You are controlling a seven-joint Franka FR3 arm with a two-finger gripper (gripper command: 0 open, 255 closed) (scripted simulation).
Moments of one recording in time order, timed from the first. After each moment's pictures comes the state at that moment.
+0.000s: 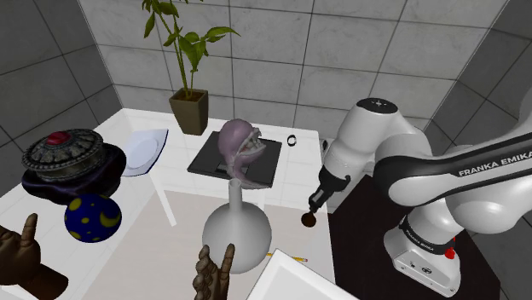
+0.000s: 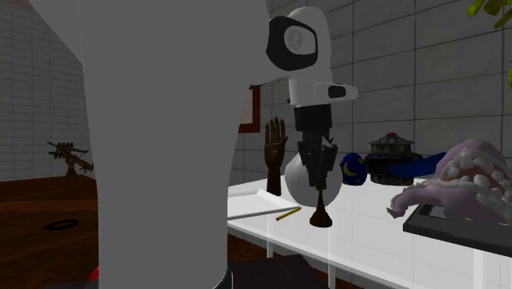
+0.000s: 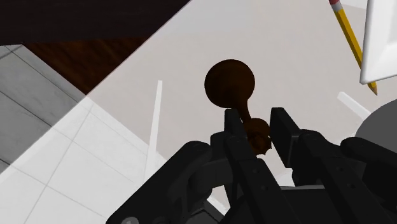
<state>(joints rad) 0.26 -0.67 0.49 -2.94 0.43 2.43 0.39</state>
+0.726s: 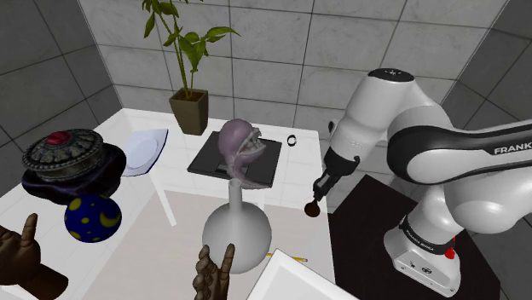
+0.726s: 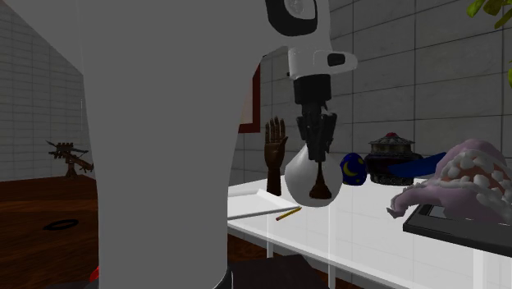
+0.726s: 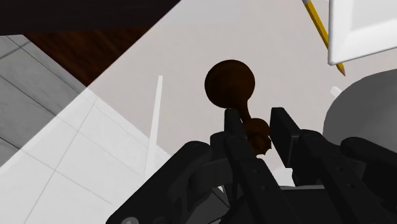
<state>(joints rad) 0.25 -0.80 0.44 -2.85 0.38 2.21 0.41</state>
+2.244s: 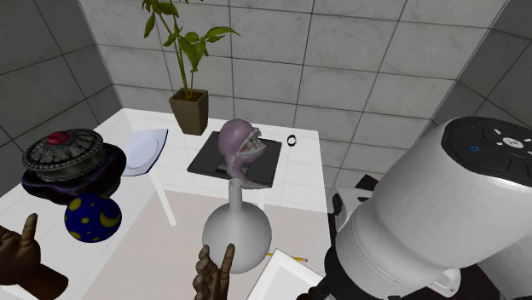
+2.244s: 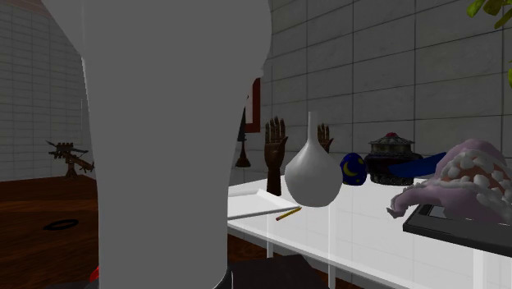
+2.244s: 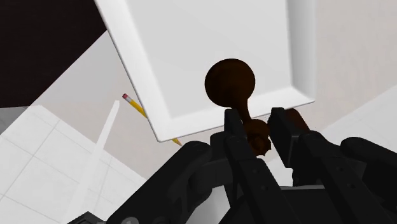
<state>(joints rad) 0.29 -0.58 0.94 -2.41 0.44 2.12 0.97</state>
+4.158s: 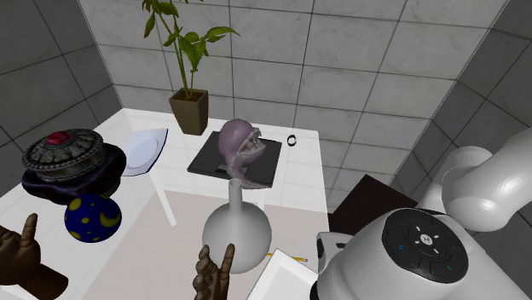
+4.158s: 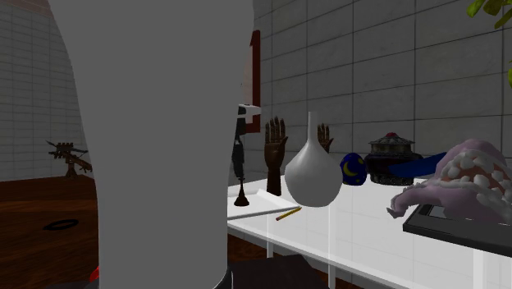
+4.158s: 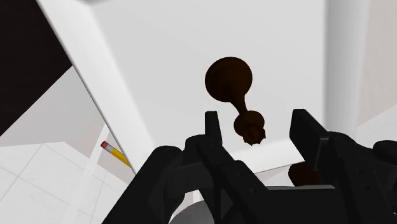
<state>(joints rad) 0.14 -0.39 1.20 -2.54 0.42 2.45 1.04</state>
